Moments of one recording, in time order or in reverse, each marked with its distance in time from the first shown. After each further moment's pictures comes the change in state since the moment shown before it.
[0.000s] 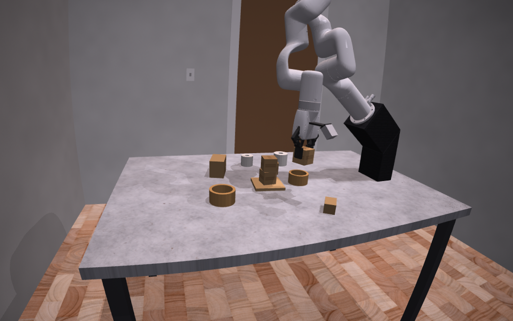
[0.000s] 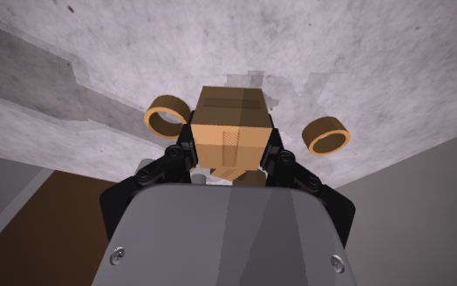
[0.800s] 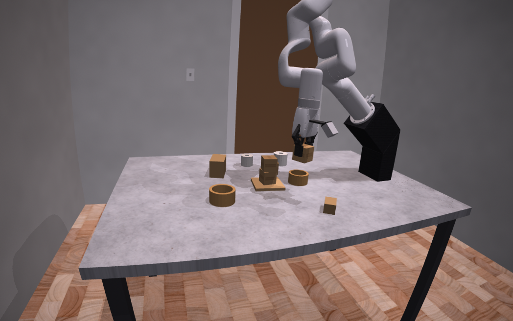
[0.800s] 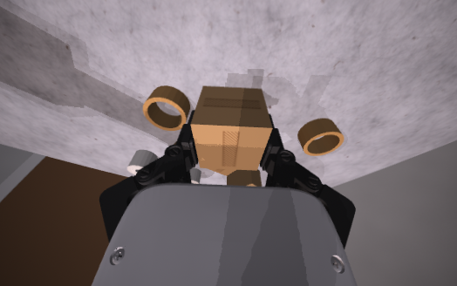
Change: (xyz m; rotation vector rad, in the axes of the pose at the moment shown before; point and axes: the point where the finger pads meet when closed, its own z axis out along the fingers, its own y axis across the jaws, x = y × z) arm -0.003 0.000 -0.008 0.023 -0.015 -0.063
